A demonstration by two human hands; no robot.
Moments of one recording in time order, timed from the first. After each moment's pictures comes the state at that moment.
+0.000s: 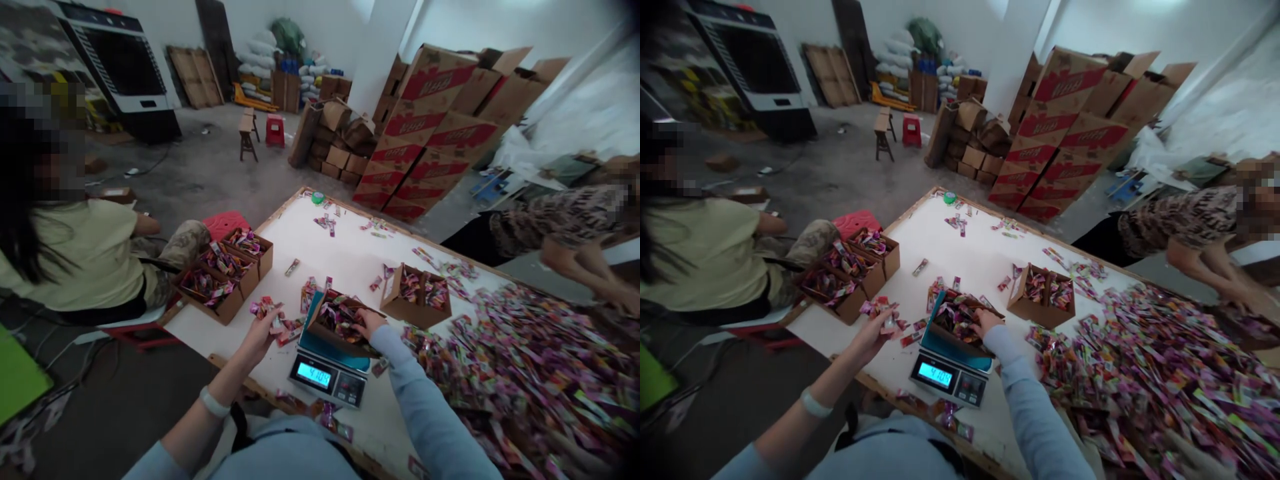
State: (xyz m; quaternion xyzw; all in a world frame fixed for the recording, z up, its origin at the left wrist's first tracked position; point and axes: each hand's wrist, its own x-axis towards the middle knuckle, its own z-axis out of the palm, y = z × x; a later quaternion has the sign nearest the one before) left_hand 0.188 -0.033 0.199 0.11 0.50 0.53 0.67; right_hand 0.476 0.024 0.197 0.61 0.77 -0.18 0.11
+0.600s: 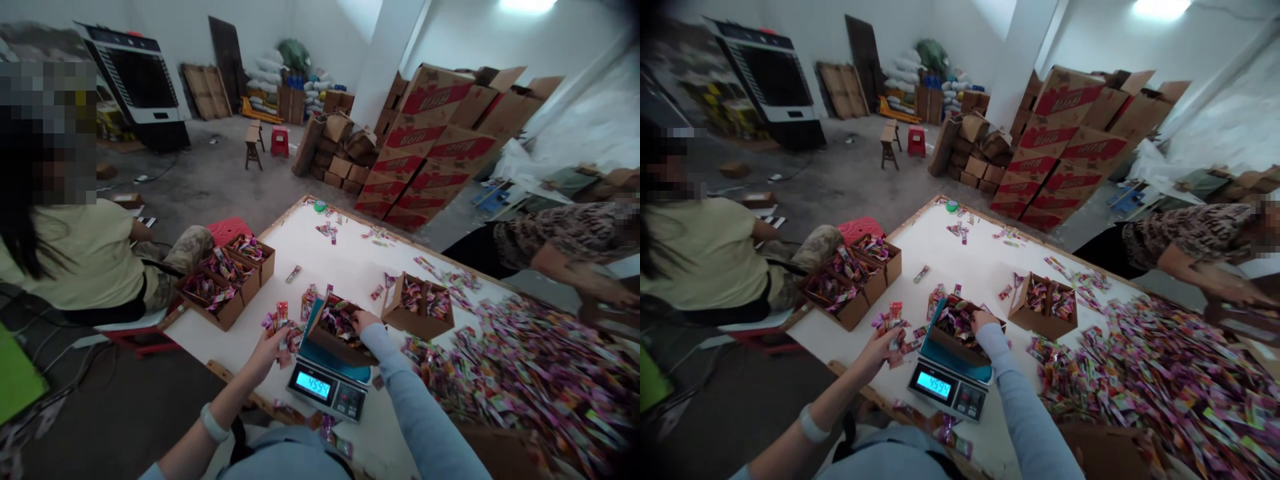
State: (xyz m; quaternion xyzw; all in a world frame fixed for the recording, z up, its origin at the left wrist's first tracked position) left_hand 0.208 -0.049 0.202 0.19 0.50 0.49 0.69; right_hand 0.450 0.048 0.196 0.65 0.74 -0.14 0.14
